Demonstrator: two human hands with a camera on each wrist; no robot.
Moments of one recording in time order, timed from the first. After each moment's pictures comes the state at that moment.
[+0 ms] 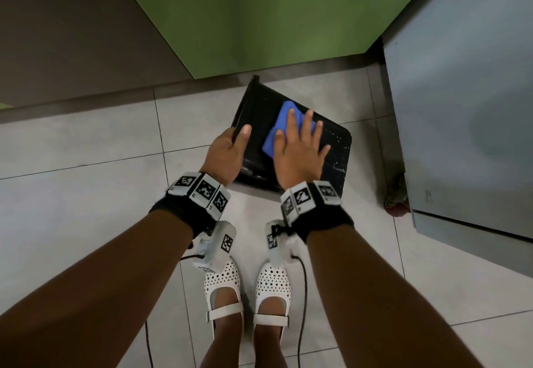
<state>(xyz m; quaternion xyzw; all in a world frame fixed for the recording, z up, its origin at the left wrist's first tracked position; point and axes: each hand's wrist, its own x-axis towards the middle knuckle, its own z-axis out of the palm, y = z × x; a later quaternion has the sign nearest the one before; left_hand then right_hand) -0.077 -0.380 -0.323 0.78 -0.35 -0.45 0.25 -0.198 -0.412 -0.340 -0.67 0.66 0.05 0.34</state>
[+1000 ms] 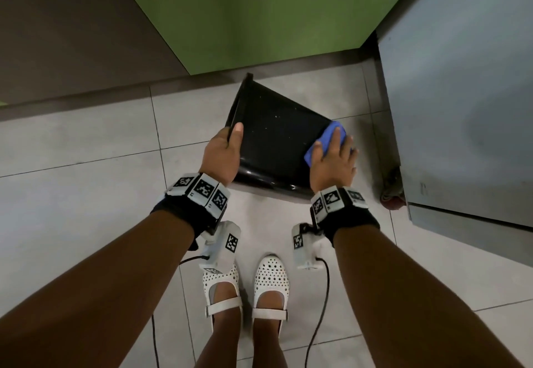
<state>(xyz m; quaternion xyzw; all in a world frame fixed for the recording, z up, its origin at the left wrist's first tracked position) -0.083 -0.369 -0.323 0.80 -0.32 -0.44 0.26 -0.262 -0.405 -0.360 -0.55 0.76 0.05 0.34</state>
